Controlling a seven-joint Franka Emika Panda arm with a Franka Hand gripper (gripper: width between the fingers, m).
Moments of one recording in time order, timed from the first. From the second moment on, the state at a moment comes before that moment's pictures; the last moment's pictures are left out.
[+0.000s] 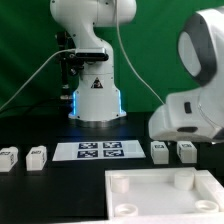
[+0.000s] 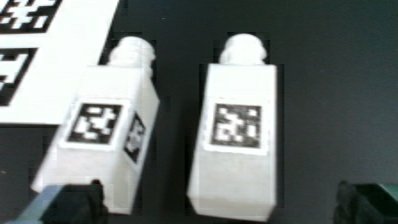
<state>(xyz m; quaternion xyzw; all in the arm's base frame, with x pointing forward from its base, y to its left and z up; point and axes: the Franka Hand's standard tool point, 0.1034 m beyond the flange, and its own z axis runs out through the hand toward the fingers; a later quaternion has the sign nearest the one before) 0.409 0.180 0.035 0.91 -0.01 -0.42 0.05</state>
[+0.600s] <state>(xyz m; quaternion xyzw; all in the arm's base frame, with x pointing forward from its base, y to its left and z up) 0.389 0.184 0.016 0.90 -0.03 -0.44 0.06</state>
